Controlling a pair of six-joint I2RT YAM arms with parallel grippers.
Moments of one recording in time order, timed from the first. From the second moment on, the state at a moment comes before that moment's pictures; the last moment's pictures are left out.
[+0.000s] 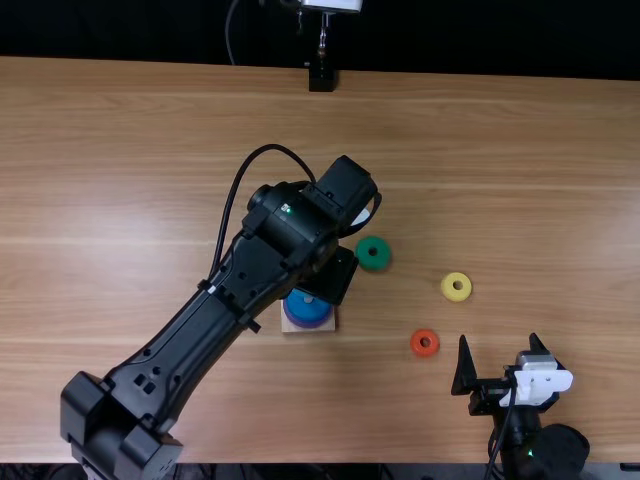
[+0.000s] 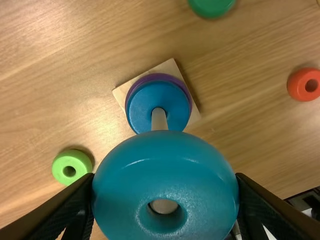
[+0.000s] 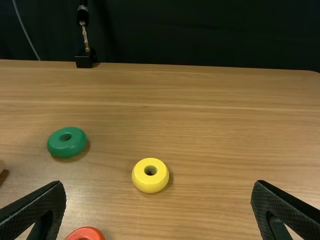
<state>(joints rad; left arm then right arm) -0.68 1.94 1.97 -1.39 -0.01 -0.29 -0.06 0.00 0.09 -0.28 -0.09 -0.08</state>
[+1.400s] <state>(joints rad) -0.27 1.37 1.43 -0.63 -0.08 -0.29 -0.06 0.00 0.09 -0.28 -0.09 -0.08</state>
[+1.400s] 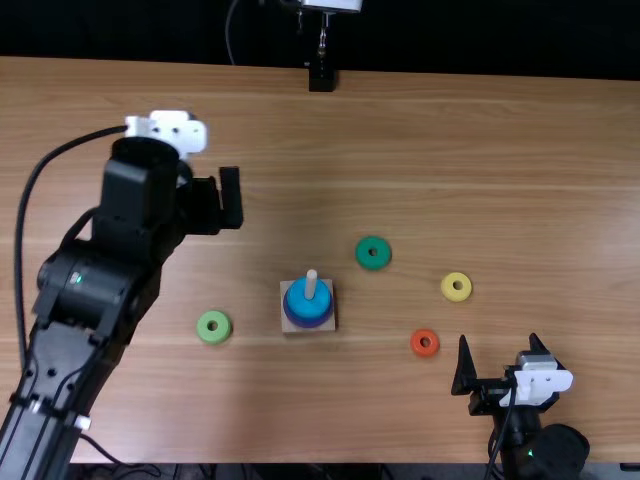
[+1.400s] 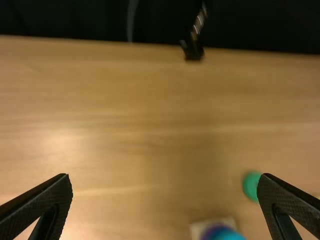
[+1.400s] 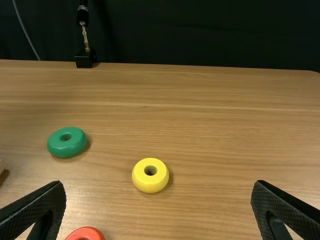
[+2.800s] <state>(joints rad) -0.08 0.14 0.07 -0.20 -0.03 -0.27 -0.06 0.00 0.09 -0.28 -0.09 -0.08</state>
